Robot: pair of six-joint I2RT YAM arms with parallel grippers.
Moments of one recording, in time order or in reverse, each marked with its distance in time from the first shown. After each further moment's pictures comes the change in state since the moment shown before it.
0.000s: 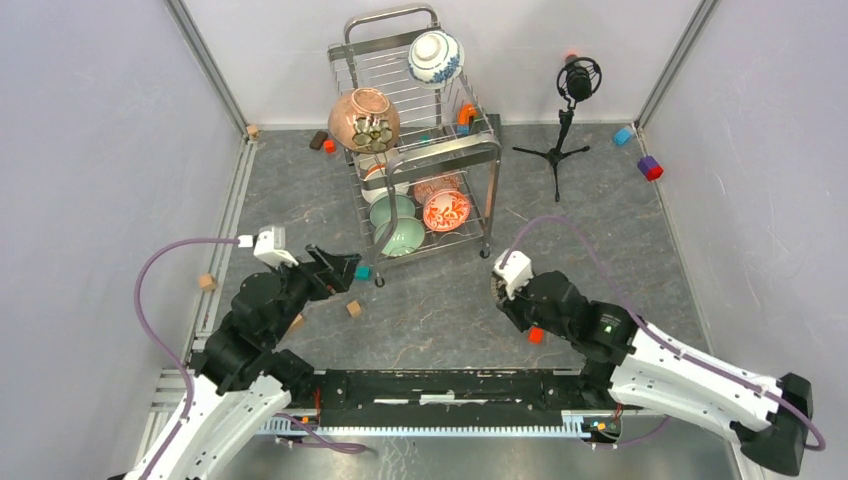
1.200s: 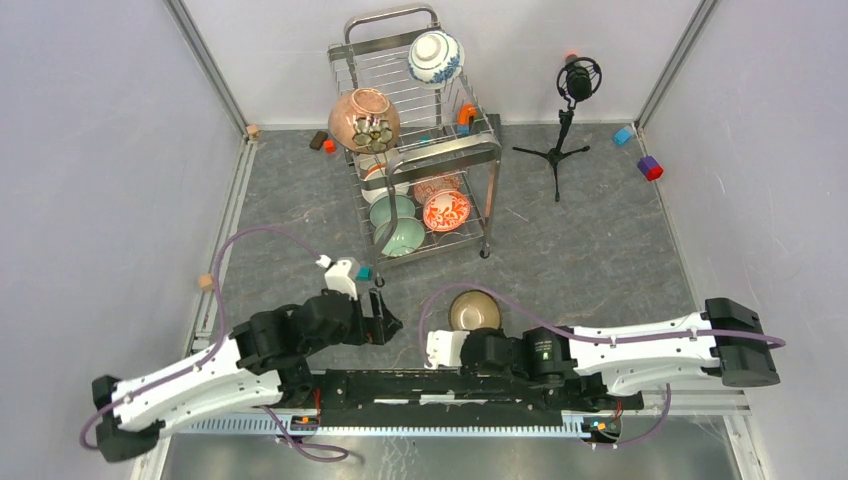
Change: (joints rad) left arm -0.478 0.173 -0.031 -0.300 -0.052 -0.245; right arm 0.579 0.467 0.138 -0.001 0.270 -0.270
